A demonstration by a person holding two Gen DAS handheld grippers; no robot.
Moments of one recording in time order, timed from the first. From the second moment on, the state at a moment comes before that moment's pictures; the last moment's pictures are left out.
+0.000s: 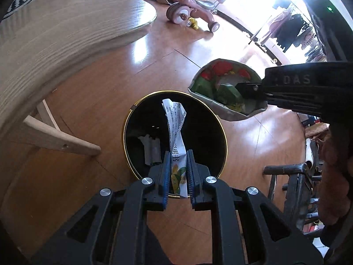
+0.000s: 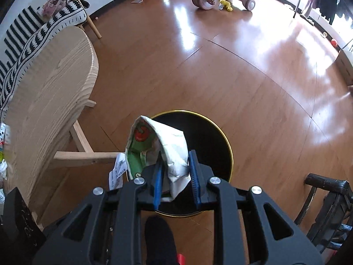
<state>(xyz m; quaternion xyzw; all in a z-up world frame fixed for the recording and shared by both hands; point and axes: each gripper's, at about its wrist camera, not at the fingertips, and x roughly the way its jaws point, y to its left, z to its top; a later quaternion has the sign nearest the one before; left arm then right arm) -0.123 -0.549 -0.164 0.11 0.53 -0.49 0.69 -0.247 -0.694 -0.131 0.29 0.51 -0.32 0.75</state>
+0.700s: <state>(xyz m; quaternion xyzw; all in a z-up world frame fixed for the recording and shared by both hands) -0.115 -0.514 -0.128 0.09 0.50 -0.48 0.71 -0.236 -0.679 -0.087 0.27 0.45 -0.33 0.78</state>
